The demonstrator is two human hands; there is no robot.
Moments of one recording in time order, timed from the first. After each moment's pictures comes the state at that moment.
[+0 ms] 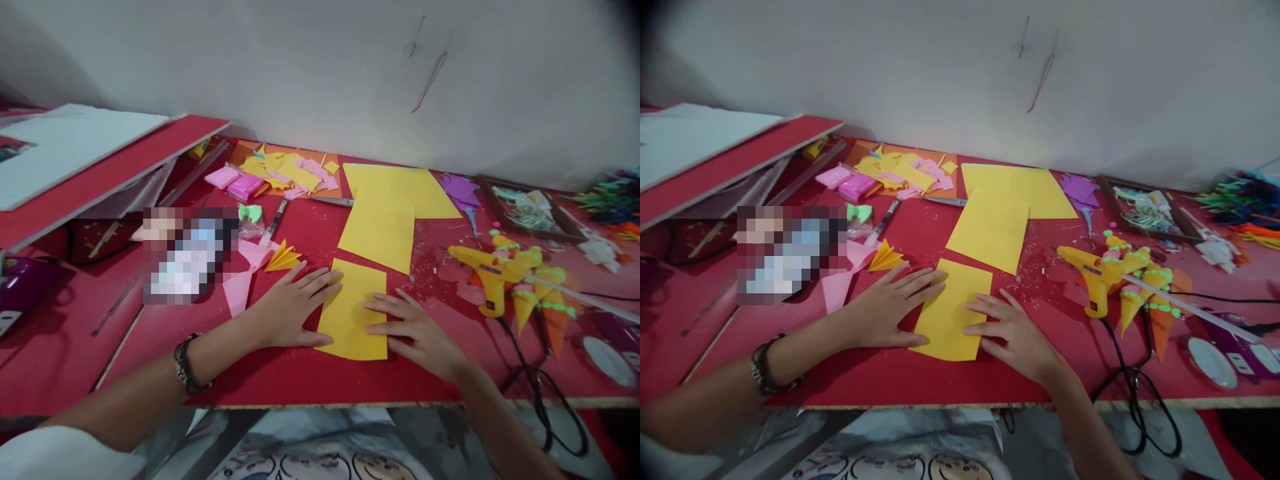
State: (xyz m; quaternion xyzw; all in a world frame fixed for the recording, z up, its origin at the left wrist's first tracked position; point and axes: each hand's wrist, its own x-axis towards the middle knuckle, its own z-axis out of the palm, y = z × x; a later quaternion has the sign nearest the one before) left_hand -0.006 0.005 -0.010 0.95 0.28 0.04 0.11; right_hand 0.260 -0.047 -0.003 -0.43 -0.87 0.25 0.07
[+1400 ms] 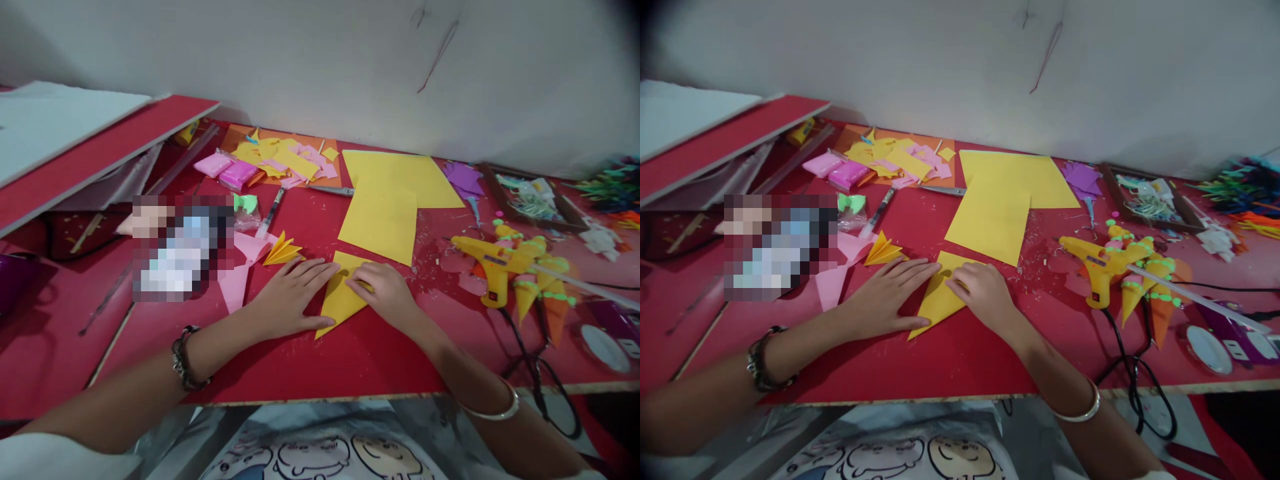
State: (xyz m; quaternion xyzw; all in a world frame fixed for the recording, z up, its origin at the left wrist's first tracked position) left_hand -0.004 0.006 -0.017 0.92 0.34 0.08 0.16; right_hand 0.208 0.002 -0.017 -0.51 -0.84 0.12 0.12
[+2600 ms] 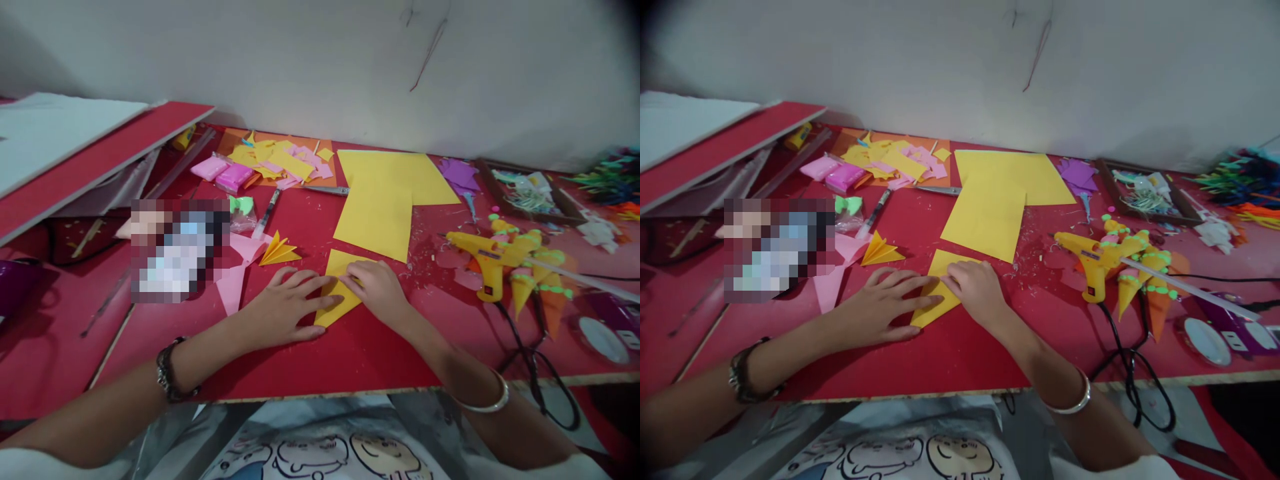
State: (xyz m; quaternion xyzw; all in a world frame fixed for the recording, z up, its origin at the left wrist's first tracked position) left_hand -0.009 -0.005 -0.009 0.95 0.28 0.02 0.12; right_hand 0.200 0.001 -0.018 -0.55 -0.83 0.07 0.08
